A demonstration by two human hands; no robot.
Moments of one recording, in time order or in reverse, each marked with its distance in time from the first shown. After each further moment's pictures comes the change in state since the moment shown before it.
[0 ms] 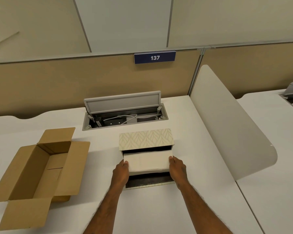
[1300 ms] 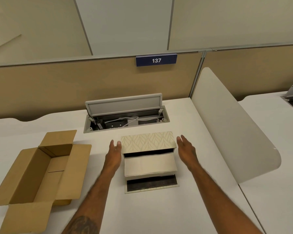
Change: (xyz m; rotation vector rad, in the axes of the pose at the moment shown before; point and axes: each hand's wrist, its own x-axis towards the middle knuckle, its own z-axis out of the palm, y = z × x) left_hand 0.029 0.045 -0.047 -0.114 0.023 0.140; right_hand 0.033 -0.058 -0.046 0.007 0.029 -0.133
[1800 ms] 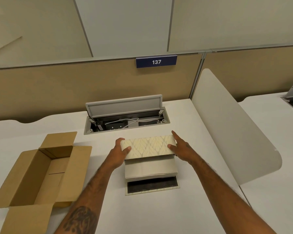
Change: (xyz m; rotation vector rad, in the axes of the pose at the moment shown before) left_hand 0.010 0.019 -0.004 0.262 -0.187 0.147; right_hand 0.011 -0.017 -0.006 -0.204 -0.362 -0.122
